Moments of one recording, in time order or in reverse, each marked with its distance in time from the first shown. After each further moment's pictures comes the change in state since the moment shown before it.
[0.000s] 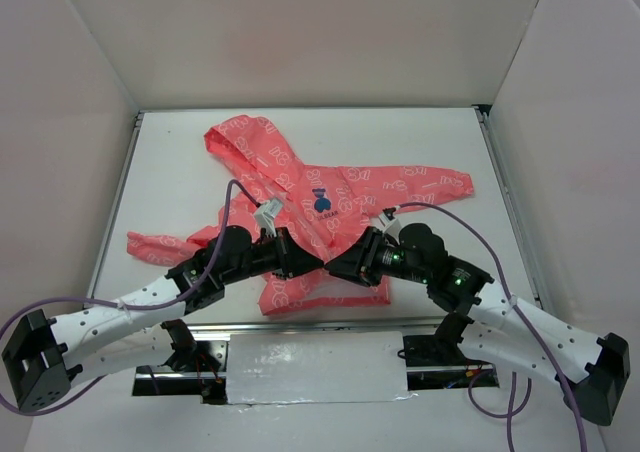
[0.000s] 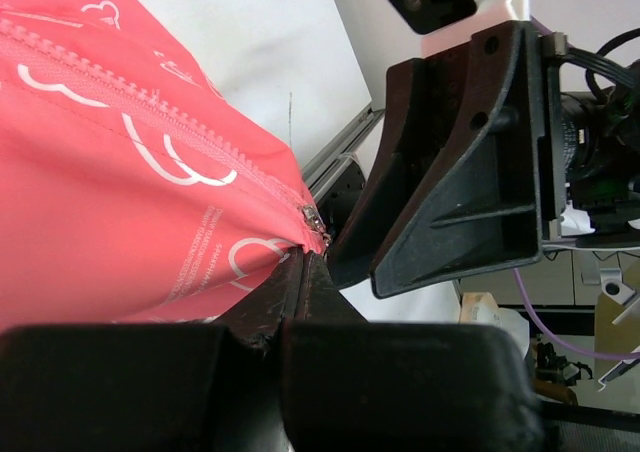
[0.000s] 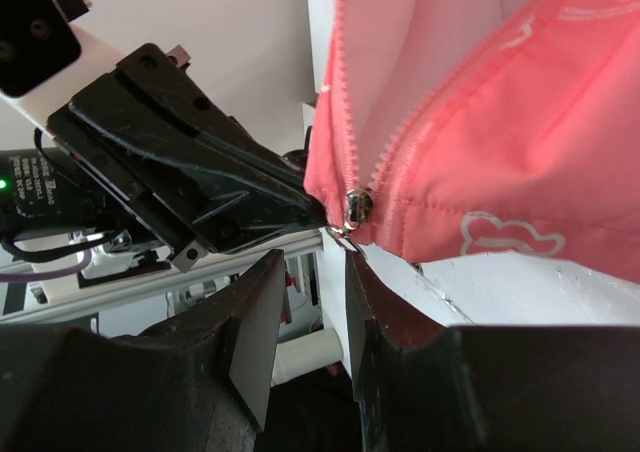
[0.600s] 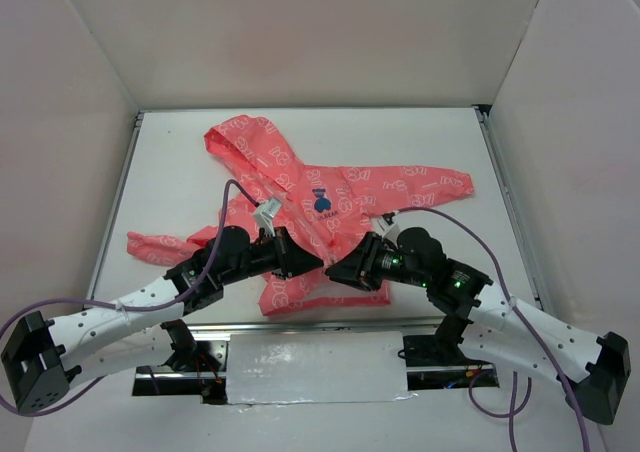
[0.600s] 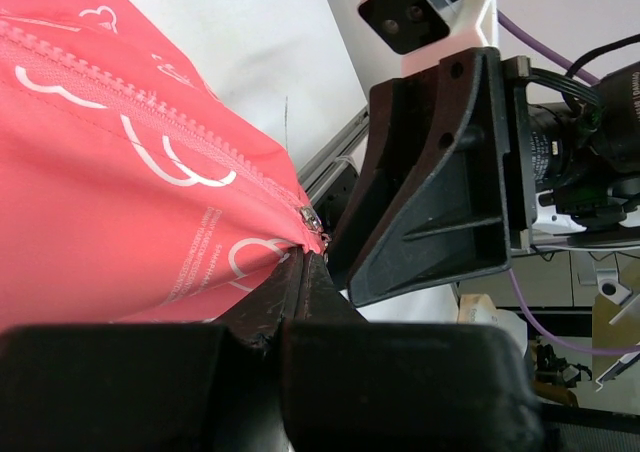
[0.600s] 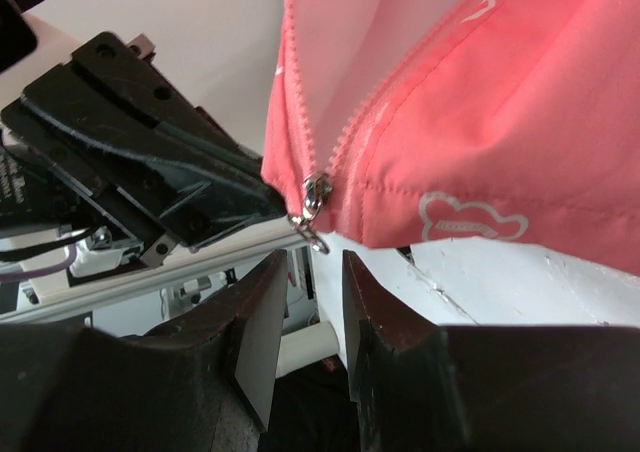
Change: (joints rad) left arm -0.002 -0.012 0.000 0.002 -0.004 -0.001; right arm 0.022 -0.024 -0.027 -0.019 0.013 0.015
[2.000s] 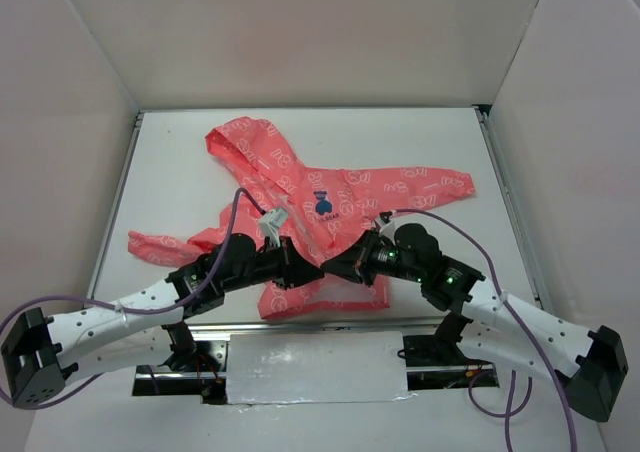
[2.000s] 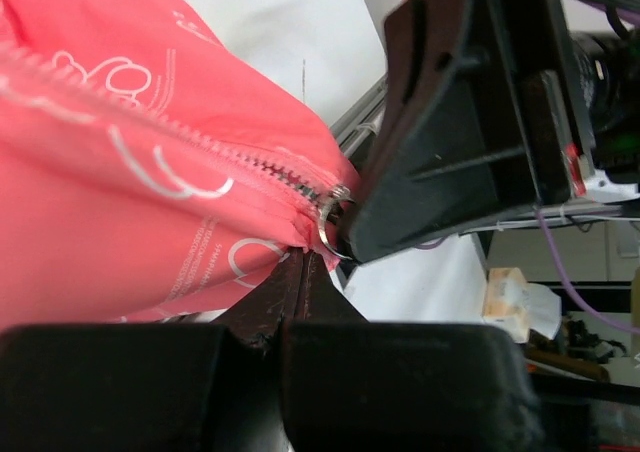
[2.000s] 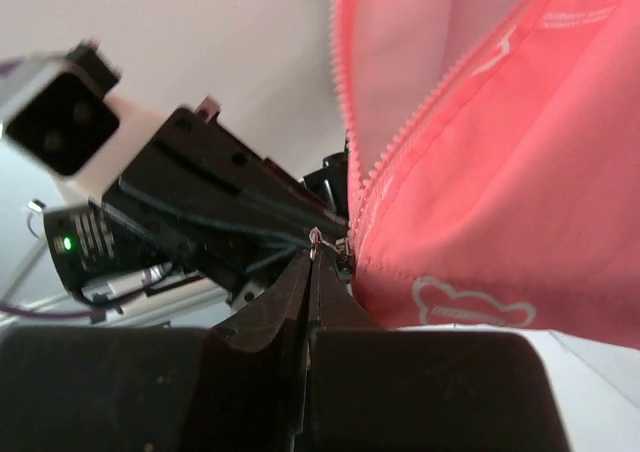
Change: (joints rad) left arm -0.066 -0.003 -0.004 -0.062 -0.030 0.043; right arm -0.023 0.054 -0.016 0.129 -0.027 0.156
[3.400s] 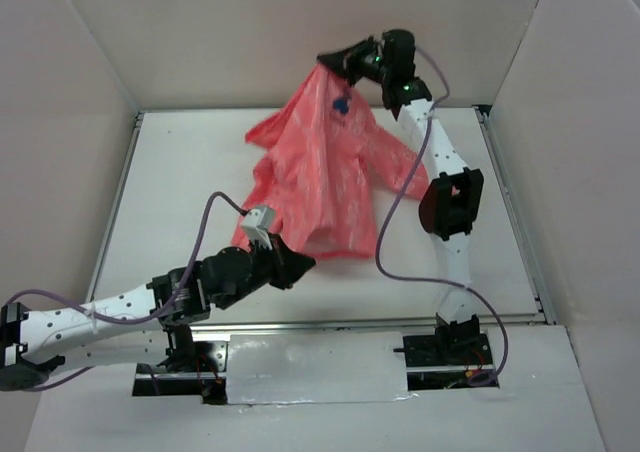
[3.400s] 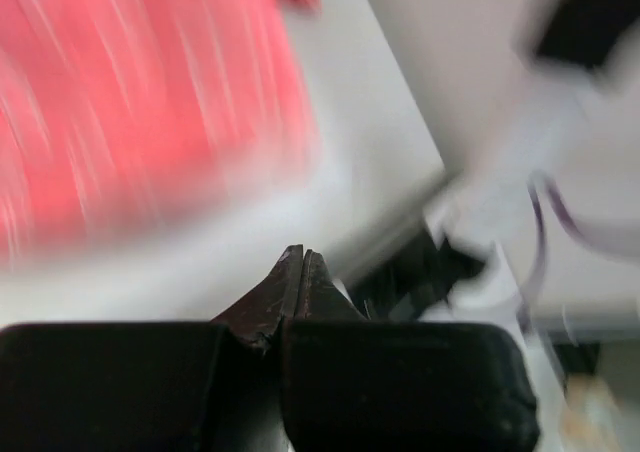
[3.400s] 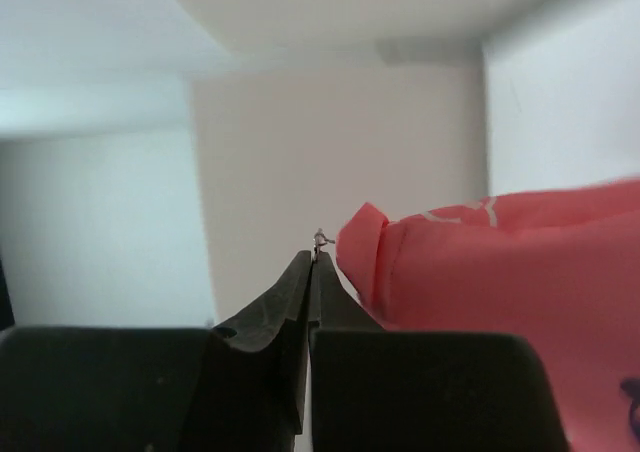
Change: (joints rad) left arm -0.229 -0.069 0.130 -0.196 -0.539 0.083; right arm -0.586 1.420 1.649 -0.082 -0.353 -0.063
